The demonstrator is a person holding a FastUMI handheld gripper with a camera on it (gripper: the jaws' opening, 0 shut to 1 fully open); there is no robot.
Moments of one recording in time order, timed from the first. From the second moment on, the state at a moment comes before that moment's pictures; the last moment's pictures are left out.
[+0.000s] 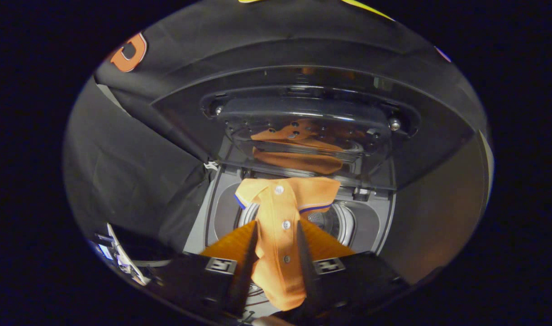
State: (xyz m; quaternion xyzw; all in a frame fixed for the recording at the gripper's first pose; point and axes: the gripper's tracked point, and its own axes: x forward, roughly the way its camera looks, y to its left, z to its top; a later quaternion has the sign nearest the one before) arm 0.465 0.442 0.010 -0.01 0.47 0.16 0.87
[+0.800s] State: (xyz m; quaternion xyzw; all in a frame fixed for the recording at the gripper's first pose) arm 0.453 0.429 0.024 -0.02 0.43 0.13 0.89
